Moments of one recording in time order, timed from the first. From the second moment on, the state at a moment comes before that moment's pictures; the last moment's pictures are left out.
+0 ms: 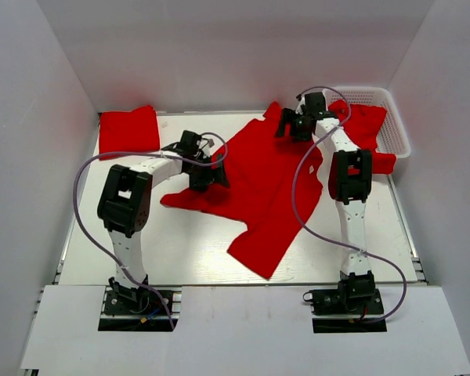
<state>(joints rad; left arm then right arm) -0.34 1.97 1.33 -0.41 0.40 -0.40 0.16 2.55 2.26 -0.59 -0.33 0.23</state>
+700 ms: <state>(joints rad) -0.06 1.92 1.37 -0.79 -0.02 -0.52 0.22 2.15 2.06 -0.41 -0.36 -0.06</state>
